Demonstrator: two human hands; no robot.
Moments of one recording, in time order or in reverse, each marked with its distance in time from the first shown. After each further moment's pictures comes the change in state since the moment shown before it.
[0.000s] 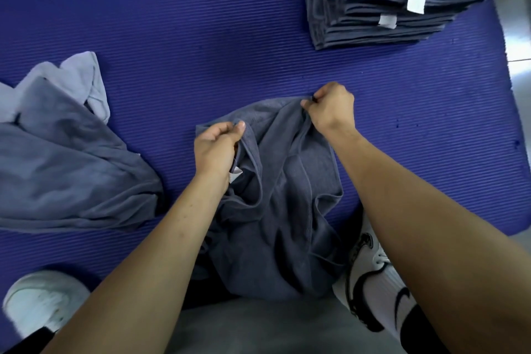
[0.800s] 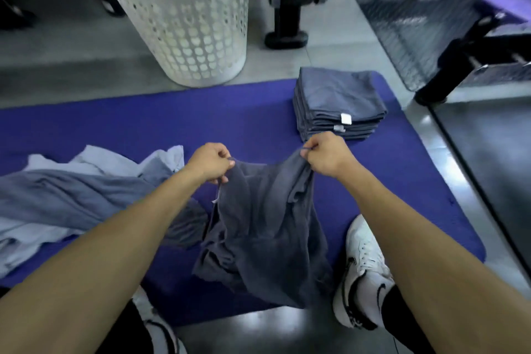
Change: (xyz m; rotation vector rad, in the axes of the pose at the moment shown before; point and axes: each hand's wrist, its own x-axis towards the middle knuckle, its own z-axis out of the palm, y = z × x) left_hand -0.127 0.146 -0.093 0.842 -0.134 0.469; right_hand -0.170 -0.098 -0.172 -0.055 -0.145 -0.384
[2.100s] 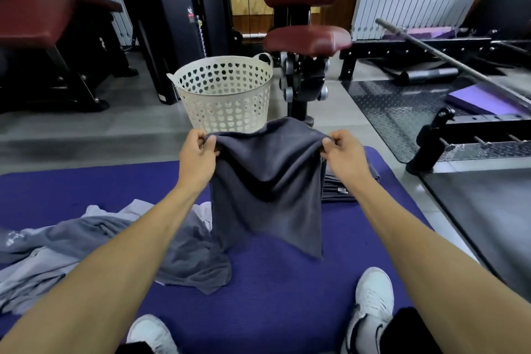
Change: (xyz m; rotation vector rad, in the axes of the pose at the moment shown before) left_hand -0.096 0.046 -0.127 -0.597 0.604 0.455; right_hand -0.061 -0.094 -0.078 0.526 0.403 -0.182
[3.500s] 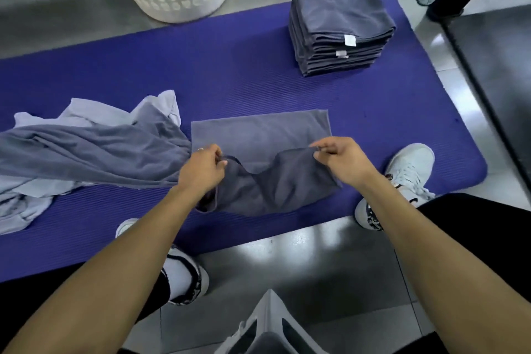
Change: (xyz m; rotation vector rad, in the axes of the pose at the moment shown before) left_hand -0.129 -0.213 0.040 0.912 -0.696 -0.240; right_hand -0.109 0.211 0.011 -0.138 -0.429 0.426
